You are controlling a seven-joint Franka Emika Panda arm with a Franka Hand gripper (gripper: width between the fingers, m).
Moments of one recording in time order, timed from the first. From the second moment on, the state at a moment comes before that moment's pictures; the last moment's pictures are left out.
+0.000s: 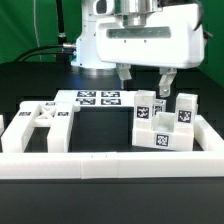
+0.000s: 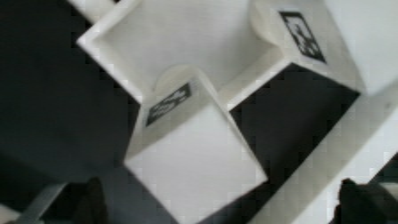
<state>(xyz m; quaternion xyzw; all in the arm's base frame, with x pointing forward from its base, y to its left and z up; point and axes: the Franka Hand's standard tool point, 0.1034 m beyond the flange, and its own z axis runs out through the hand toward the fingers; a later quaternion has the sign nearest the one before) 0.577 0.038 0.094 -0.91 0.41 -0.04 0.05</state>
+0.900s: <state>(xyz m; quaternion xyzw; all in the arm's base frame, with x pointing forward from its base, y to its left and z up) 0.564 0.046 0.092 -0.95 0.29 -0.05 0.03</state>
